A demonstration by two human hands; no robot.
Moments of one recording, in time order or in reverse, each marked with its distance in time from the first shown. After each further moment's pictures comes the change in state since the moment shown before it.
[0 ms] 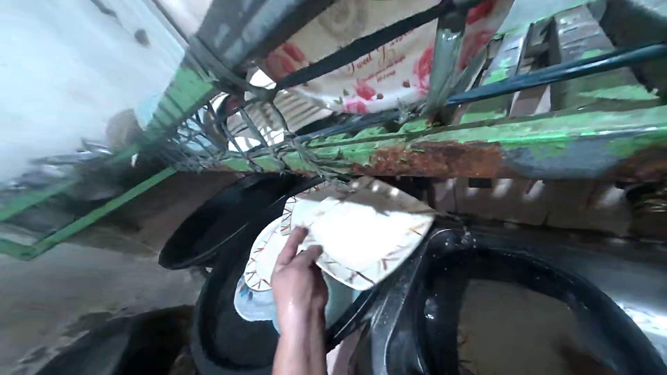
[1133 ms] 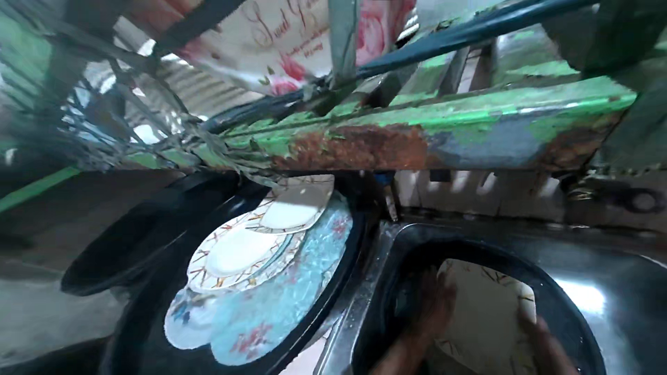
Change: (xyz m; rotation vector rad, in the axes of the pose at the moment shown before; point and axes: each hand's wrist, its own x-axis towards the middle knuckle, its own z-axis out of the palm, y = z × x) left_hand -0.144 -0.186 0.117 0.856 -1.165 0.009; right_hand 0.004 -0.001 0.006 0.396 0.095 -0.137
